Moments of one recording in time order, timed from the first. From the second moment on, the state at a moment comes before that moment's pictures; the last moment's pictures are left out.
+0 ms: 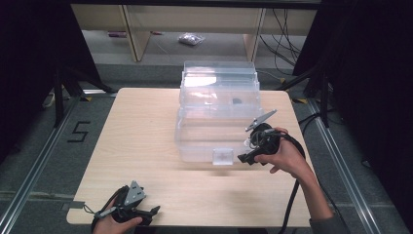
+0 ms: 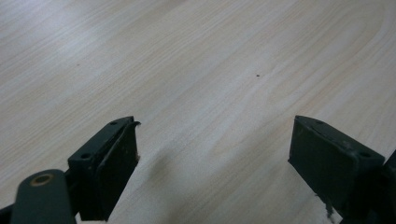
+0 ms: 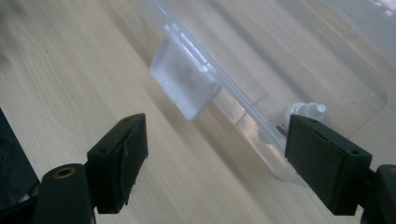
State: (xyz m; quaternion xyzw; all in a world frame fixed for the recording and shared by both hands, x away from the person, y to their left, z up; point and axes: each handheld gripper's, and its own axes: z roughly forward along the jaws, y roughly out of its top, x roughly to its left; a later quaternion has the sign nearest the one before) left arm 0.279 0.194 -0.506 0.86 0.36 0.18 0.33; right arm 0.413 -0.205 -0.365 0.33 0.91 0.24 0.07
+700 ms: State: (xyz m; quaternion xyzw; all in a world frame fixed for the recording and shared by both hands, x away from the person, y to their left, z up) left arm 0.279 0.194 -0.506 0.86 0.36 0.18 0.33; right arm 0.383 -0.213 -0.383 0.31 0.91 0.28 0.08
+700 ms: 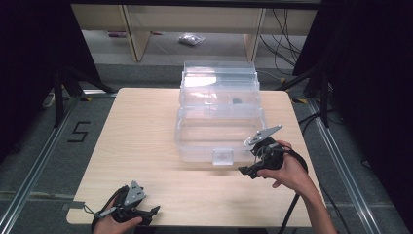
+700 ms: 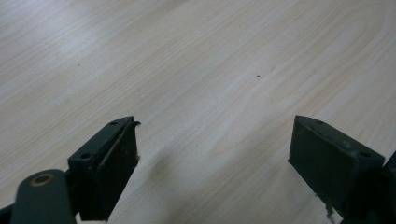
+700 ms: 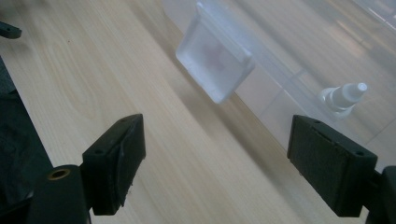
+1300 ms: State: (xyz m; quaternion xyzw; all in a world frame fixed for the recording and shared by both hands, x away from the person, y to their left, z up) left arm 0.277 0.193 -0.504 0.85 0.35 0.18 0.34; right arm 0.361 -0.213 -0.405 0.32 0.90 0.30 0.08
